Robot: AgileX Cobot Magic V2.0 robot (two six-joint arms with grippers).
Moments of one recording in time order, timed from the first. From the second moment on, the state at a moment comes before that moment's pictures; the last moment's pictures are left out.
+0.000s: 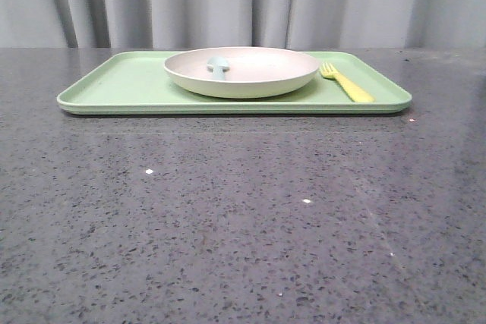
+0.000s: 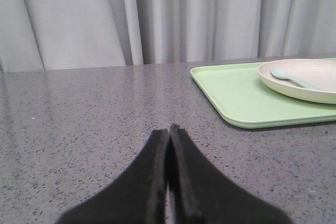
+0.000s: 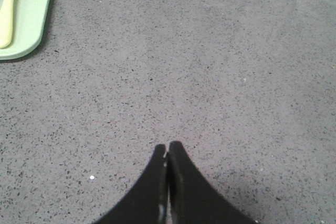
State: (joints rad) left arm -0.12 0.00 0.00 0.17 0.06 -0.21; right arm 0.22 0.39 -0.56 -0.37 0.84 0.44
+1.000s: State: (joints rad) left arm -0.12 0.00 0.00 0.17 0.05 -0.20; right arm 0.22 0.39 -0.56 -0.37 0.84 0.44
